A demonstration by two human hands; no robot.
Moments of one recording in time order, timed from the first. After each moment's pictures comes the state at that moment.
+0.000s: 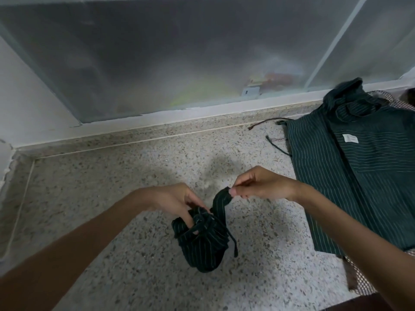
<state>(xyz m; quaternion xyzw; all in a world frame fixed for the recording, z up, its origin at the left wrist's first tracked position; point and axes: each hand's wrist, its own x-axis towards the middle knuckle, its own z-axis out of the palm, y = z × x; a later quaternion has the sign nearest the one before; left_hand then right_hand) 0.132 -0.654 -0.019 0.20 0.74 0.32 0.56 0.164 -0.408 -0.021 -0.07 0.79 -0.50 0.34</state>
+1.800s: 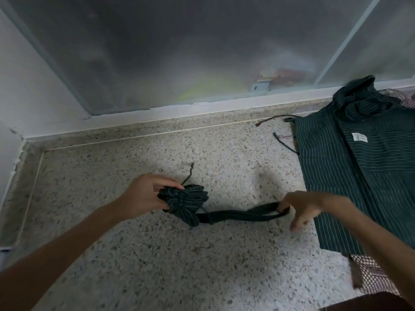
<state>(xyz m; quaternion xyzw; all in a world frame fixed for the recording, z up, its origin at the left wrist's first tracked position) 0.144 -0.731 -0.058 0.18 0.84 0.45 0.23 0.192 -0.361 -0.034 0.00 0.83 -0.11 0.54</state>
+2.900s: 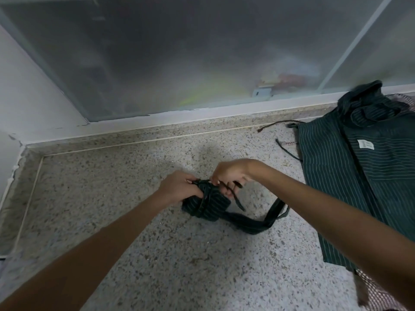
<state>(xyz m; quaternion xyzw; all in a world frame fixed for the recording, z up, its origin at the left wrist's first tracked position) 0.111 -0.647 -0.064 -0.04 0.85 0.39 0.36 0.091 -0.492 -0.022 0.08 0.79 -0.31 0.53</state>
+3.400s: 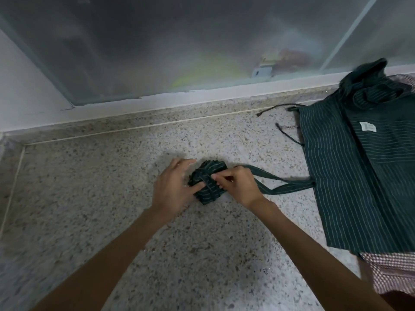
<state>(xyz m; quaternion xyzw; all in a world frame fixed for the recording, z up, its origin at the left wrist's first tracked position) 0.143 -0.658 -0.120 0.11 0.94 0.31 0.07 0.163 -0.472 -0.117 0.03 0.90 -0.42 0.08</state>
